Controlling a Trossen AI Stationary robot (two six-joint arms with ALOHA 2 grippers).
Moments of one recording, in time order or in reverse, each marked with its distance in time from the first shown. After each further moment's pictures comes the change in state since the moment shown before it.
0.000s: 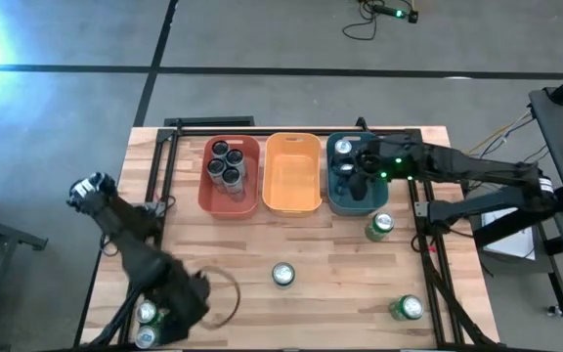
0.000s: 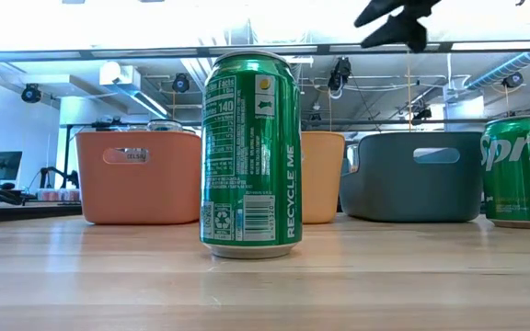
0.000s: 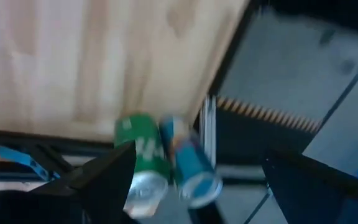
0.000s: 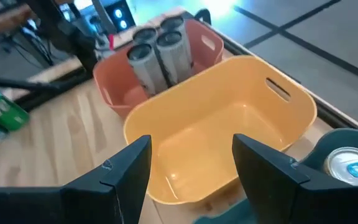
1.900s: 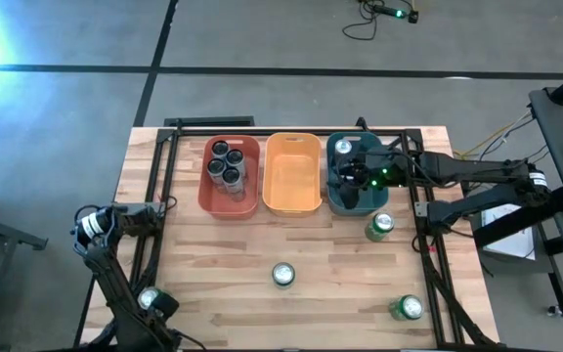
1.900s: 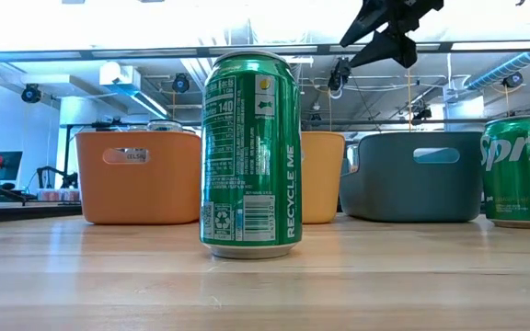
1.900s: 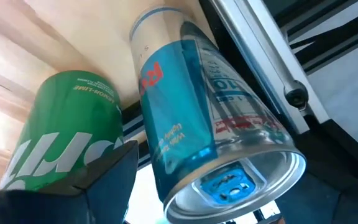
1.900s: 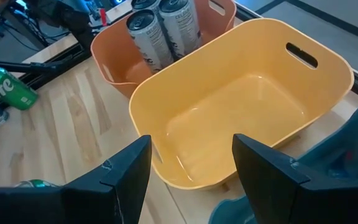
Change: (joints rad) left arm -0.366 0.303 -0.052 -0.020 0.136 0.599; right arm 0.073 0.100 -0.002 -0.004 0.024 0.102
